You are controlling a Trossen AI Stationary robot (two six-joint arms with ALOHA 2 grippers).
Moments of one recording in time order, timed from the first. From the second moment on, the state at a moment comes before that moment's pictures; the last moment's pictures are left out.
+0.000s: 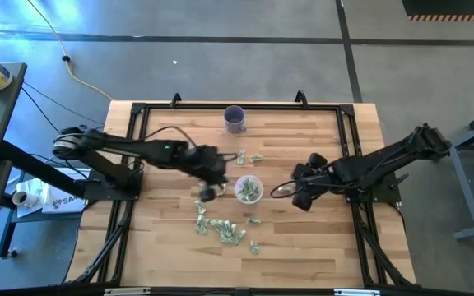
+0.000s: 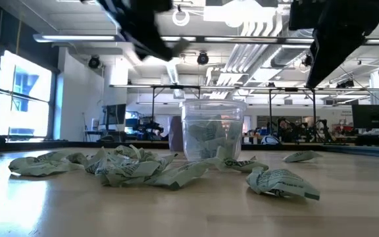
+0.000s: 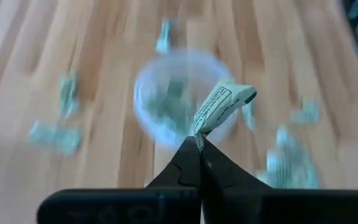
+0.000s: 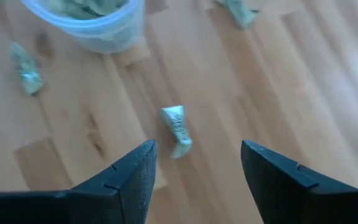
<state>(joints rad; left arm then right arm) -0.04 1.45 1.07 -0.40 0.04 -0.08 0.31 1.25 0.90 -0.87 0.37 0.68</state>
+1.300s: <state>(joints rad) -0.28 1.09 0.71 -0.80 -0.09 -0.89 0.02 1.57 0.72 -0.49 0.01 0.32</state>
